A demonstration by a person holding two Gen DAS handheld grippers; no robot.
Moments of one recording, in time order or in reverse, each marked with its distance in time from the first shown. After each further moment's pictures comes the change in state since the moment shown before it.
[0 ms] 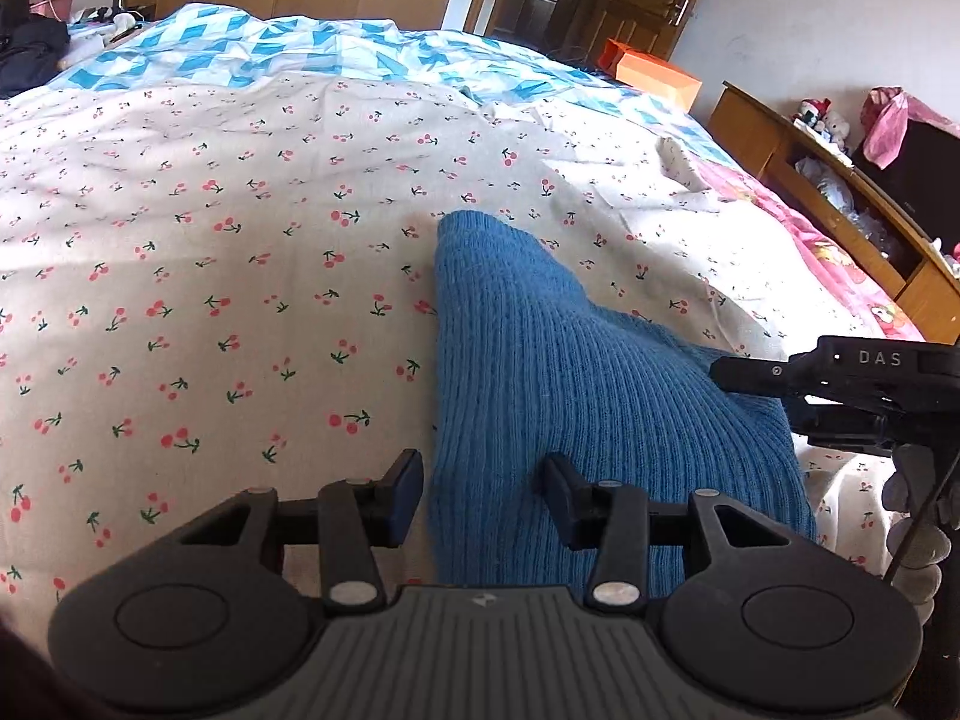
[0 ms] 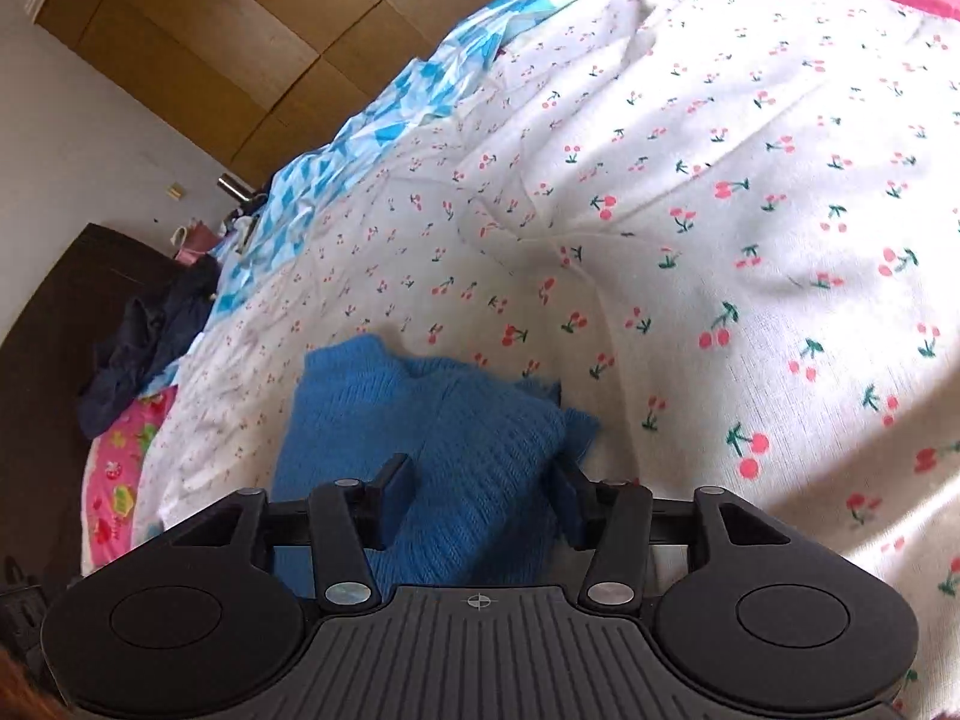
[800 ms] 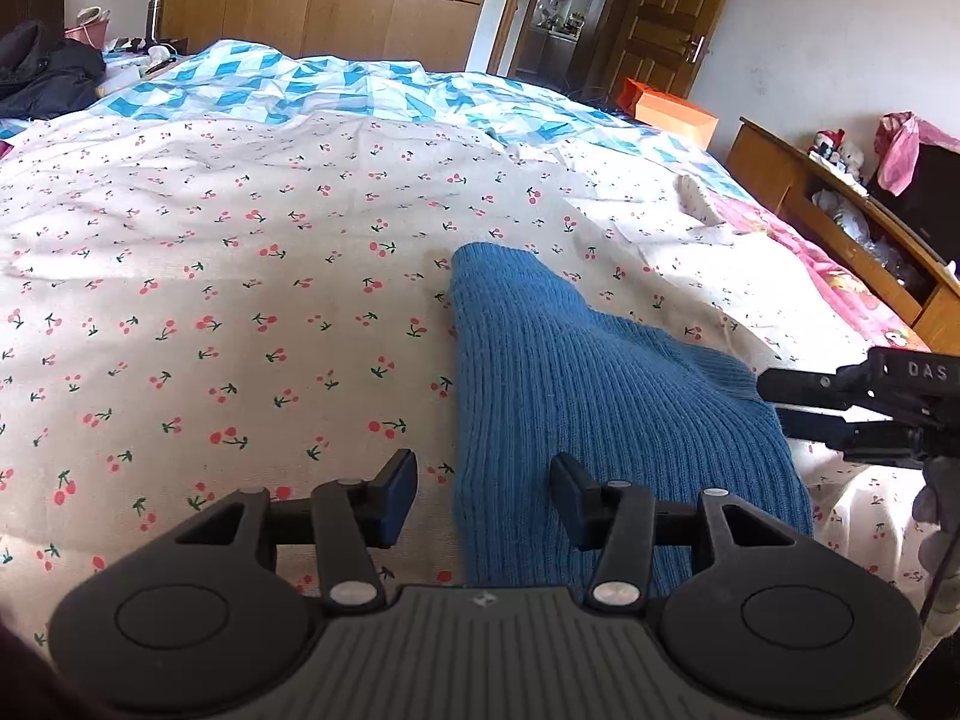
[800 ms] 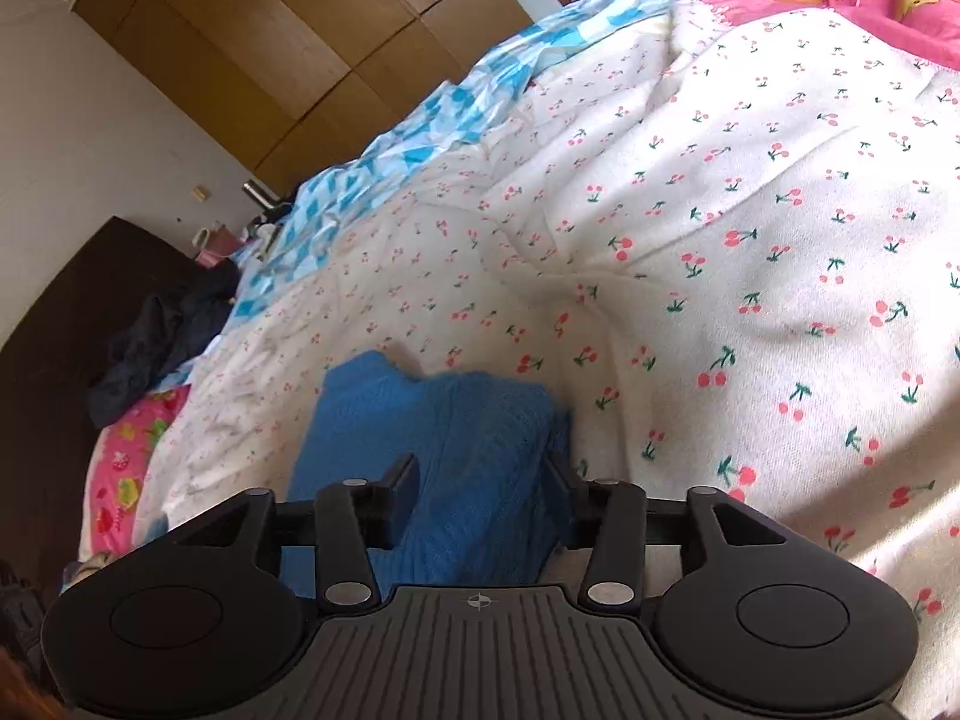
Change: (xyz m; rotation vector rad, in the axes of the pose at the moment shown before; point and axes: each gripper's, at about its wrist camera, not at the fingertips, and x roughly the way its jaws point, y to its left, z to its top) left arm -0.023 0.003 -0.016 -0.010 -0.090 0.050; right arm -0.024 -0.003 -0.005 -0.048 -0.027 0.054
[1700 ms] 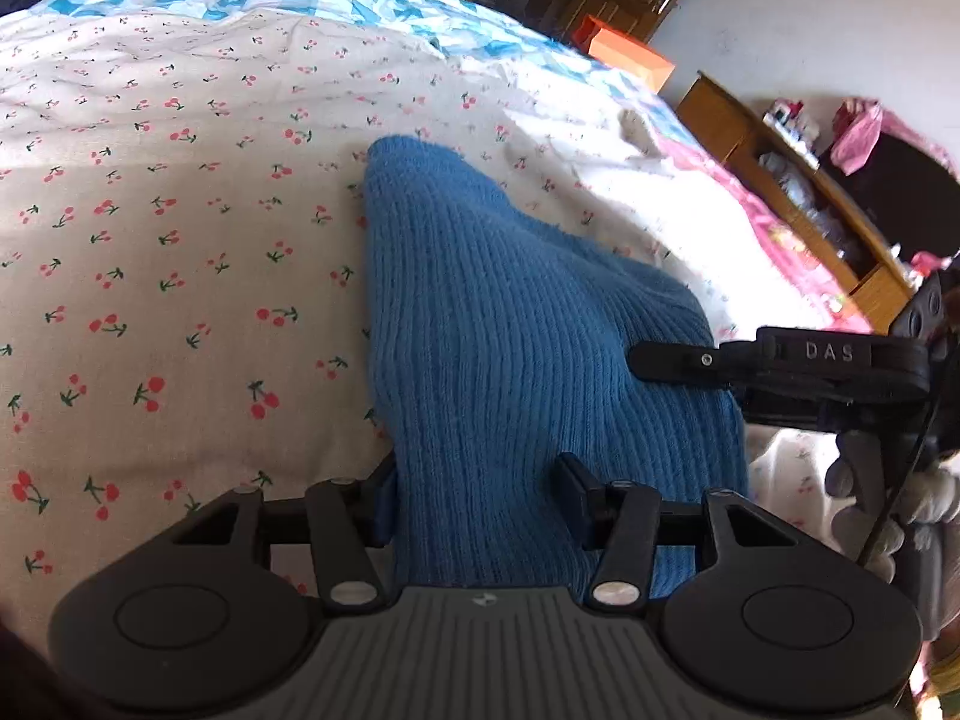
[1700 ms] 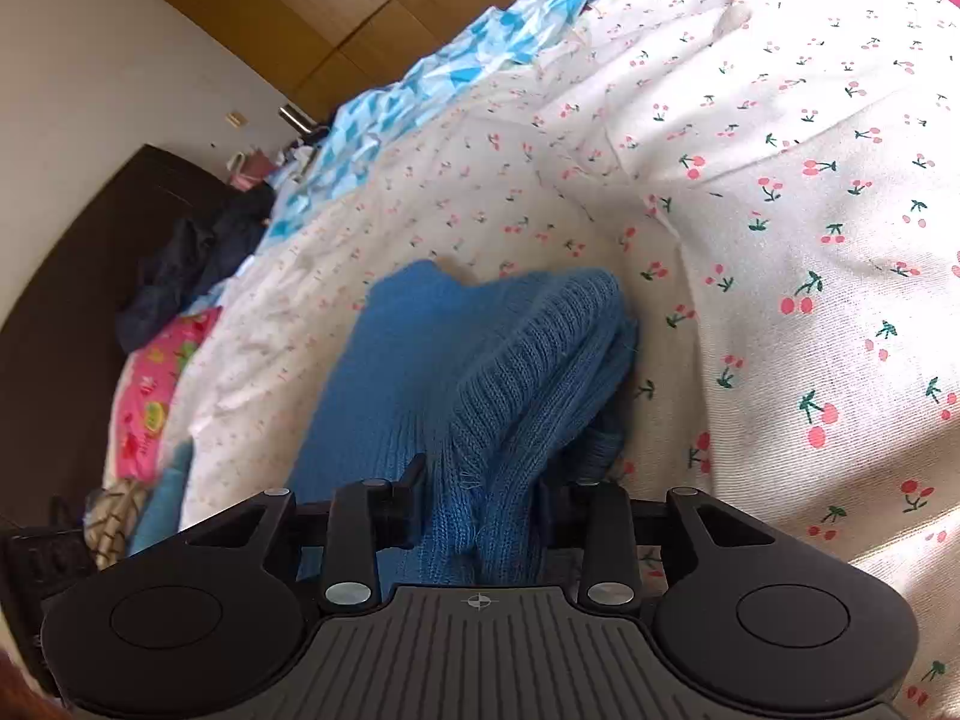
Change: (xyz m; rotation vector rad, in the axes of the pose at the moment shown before) left arm 0.027 -0.014 -0.021 -0.044 0.182 -0.143; right arm 0.027 0.012 -0.009 -0.057 0.148 0.024
